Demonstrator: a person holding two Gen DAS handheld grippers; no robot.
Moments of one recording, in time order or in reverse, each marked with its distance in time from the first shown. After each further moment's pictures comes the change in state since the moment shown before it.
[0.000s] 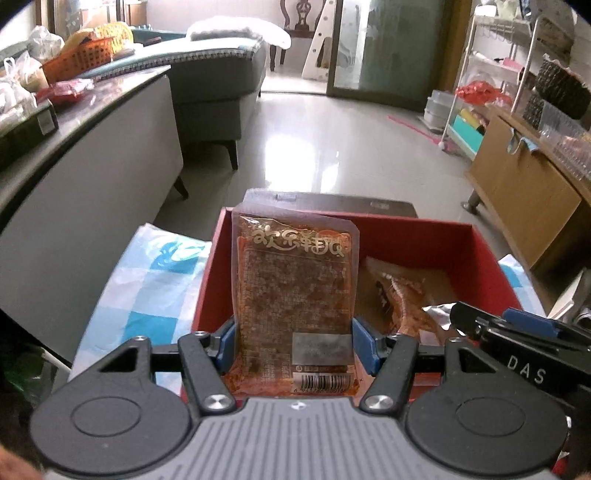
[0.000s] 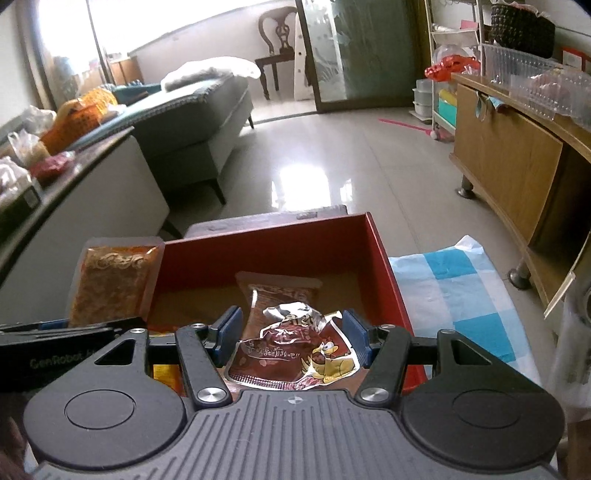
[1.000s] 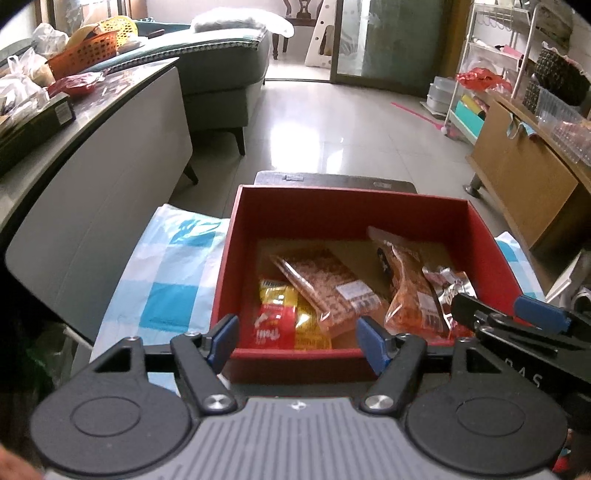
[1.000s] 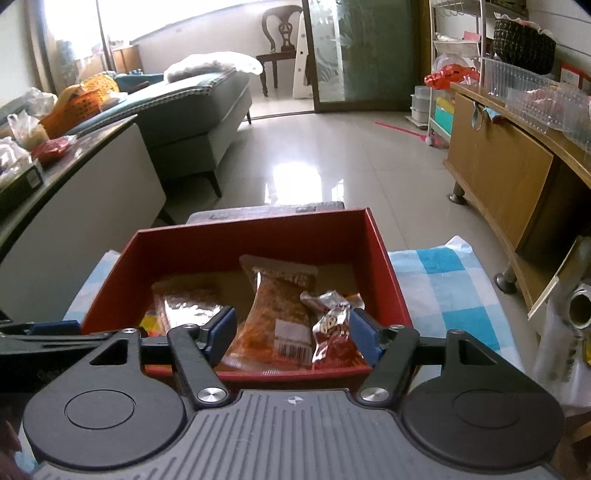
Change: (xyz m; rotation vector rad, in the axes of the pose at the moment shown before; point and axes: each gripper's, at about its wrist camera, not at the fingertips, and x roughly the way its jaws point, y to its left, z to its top) left arm -0.035 0.006 -0.017 0.013 0.045 0.022; right arm -0.030 0.019 -0.012 -0.052 0.005 -0.036
